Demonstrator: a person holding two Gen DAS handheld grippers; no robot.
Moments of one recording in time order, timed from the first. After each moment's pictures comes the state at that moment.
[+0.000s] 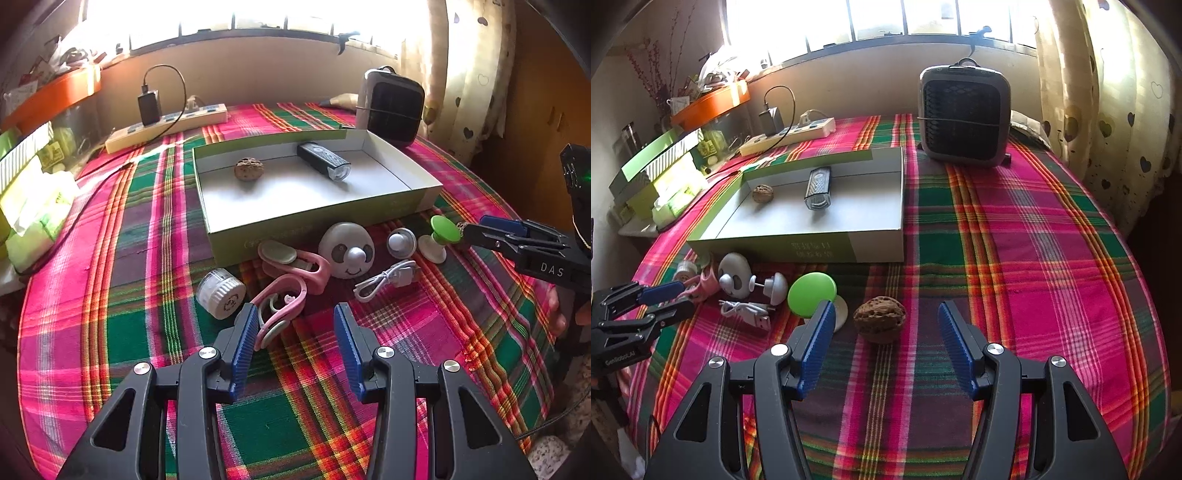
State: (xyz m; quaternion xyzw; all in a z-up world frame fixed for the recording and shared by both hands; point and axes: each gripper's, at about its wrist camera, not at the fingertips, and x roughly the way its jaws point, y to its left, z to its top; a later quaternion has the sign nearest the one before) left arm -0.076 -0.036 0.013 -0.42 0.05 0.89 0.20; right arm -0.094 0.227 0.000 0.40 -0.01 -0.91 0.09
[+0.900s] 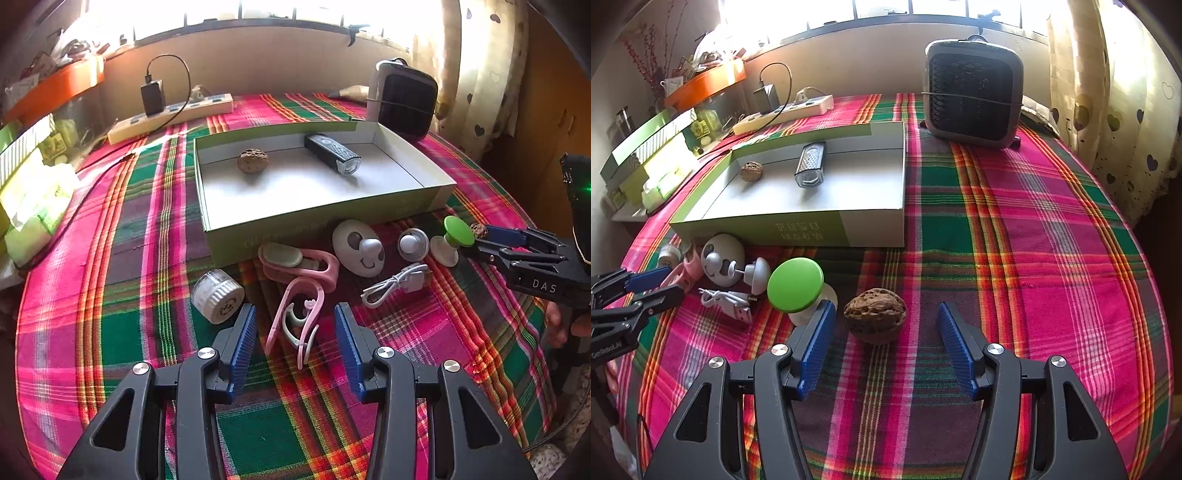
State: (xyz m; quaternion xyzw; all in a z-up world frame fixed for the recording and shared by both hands) left arm -0.086 -0.031 0.007 -0.44 0.05 0.88 0.18; right arm -0.109 0.223 -0.016 0.43 0.00 -0.90 0.09
